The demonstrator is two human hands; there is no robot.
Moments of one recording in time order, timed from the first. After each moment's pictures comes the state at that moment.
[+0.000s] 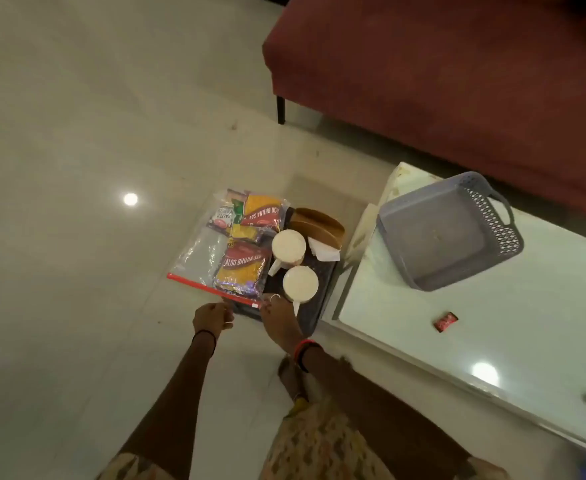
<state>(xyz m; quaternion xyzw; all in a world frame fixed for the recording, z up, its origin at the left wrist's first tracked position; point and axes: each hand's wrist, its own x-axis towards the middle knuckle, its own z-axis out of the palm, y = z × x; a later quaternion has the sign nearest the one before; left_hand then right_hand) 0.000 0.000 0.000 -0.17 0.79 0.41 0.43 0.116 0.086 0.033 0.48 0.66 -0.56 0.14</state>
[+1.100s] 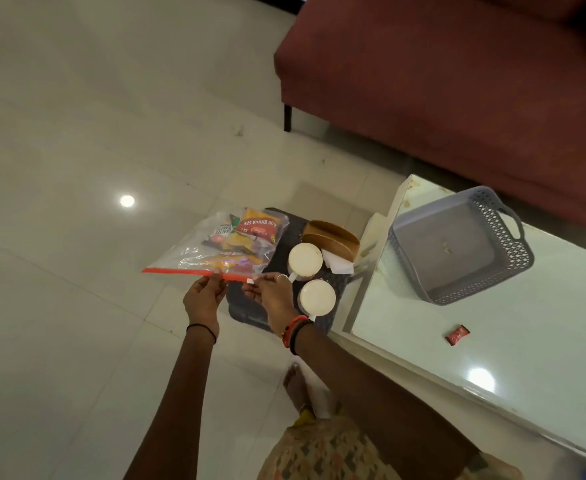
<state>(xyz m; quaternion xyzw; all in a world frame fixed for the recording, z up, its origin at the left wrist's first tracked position) -0.057 0.020 0.037 -0.19 0.69 0.60 0.34 0.030 0.103 0.064 0.57 0.31 -0.76 -0.08</state>
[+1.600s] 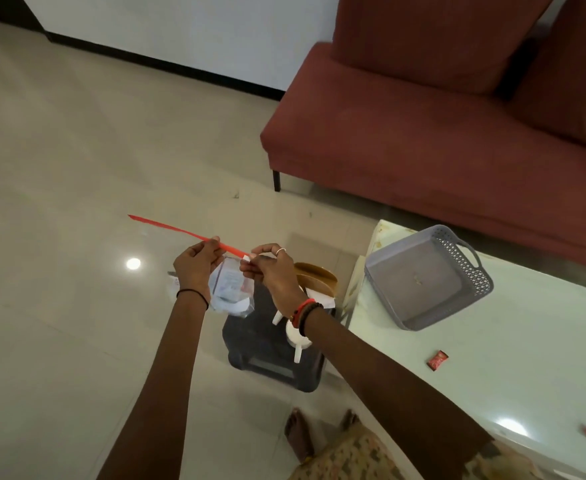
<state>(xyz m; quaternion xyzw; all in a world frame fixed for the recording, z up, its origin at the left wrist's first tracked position) -0.075 0.095 0.201 -0.05 0.71 0.63 0.29 0.042 0.163 0.201 0.41 0.41 -0.79 -0.20</state>
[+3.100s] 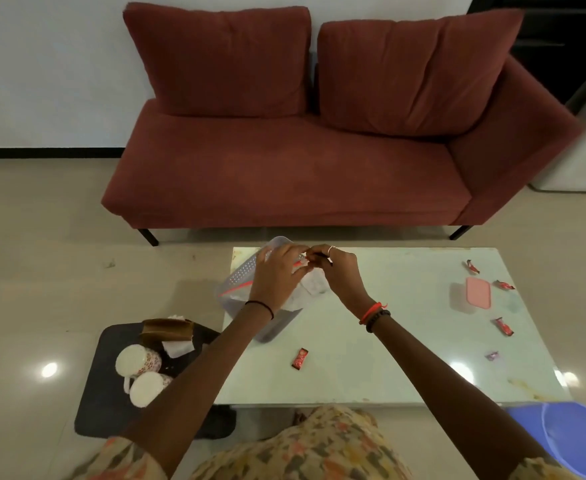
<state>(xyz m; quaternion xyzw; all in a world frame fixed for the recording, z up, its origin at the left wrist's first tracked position) 0.359 0.343 0.266 0.69 0.67 0.23 0.13 0.496 0.383 0.257 0.53 0.72 -0.34 -0.31</state>
